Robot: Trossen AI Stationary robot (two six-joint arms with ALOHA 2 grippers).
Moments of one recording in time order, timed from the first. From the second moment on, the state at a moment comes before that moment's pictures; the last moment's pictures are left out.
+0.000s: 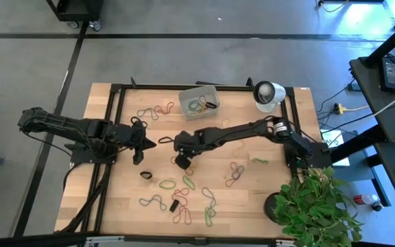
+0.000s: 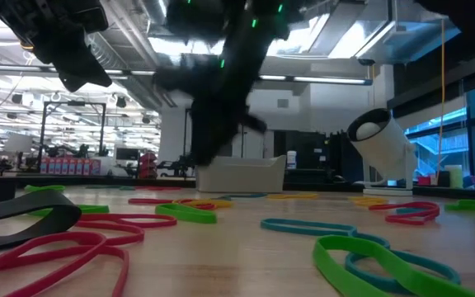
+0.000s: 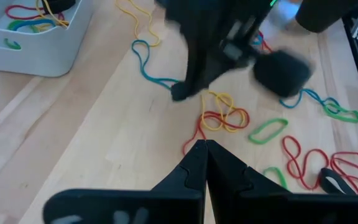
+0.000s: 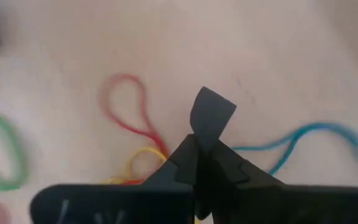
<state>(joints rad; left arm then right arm) -0.14 0.68 0.51 -0.47 -0.18 -0.45 0.05 2.22 1.81 -0.71 0.16 0.62</state>
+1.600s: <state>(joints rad) -0.08 0.72 0.51 -0.36 -0.48 -0.66 -0.49 2.19 1.81 -0.76 0.00 -0.06</state>
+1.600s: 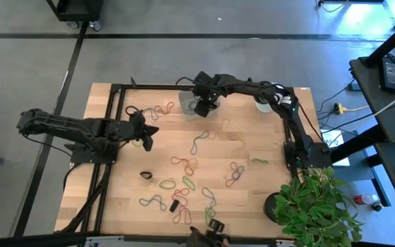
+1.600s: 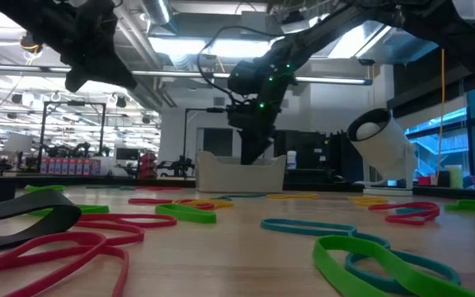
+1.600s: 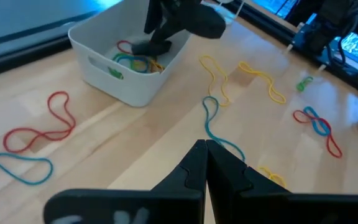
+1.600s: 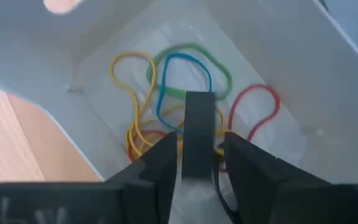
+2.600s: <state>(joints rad) -0.08 0.76 0.51 -0.36 -0.18 -0.45 -0.08 1.79 1.58 -0.75 0.27 0.36</state>
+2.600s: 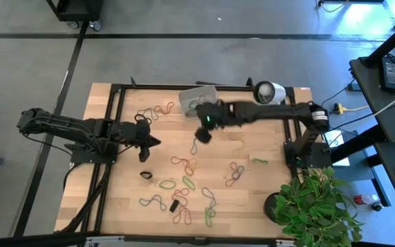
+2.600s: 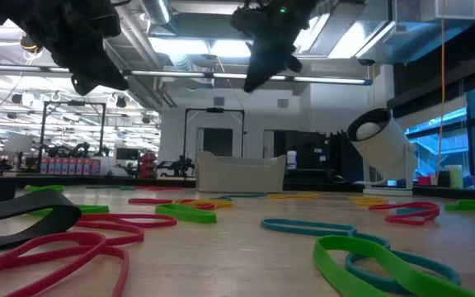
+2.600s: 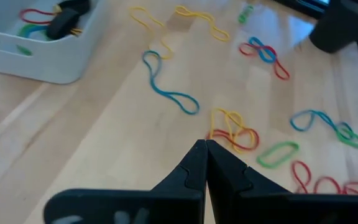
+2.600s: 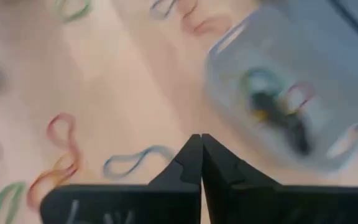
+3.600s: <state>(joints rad) -0.36 1.22 0.91 -0.86 -0.23 -0.88 0.36 1.19 0.59 -0.07 0.27 0.68</state>
